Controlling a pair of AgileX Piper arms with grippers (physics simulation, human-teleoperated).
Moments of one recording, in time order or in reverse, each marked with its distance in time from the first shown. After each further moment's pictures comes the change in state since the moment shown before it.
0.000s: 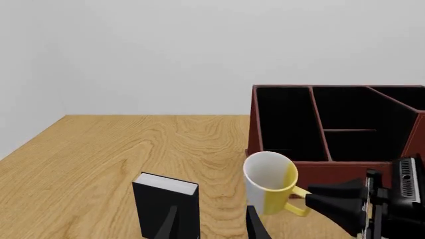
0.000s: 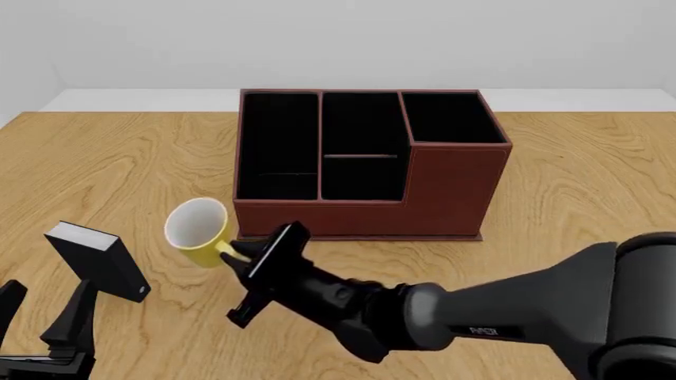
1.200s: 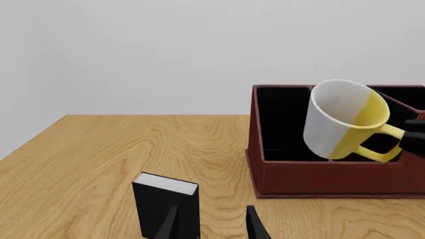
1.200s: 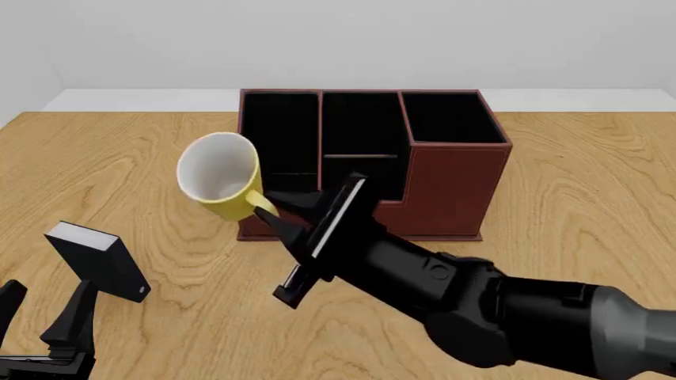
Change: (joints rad) left arm 0.000 0.000 0.000 0.000 0.000; right arm -0.016 -0.479 0.171 0.173 -0.174
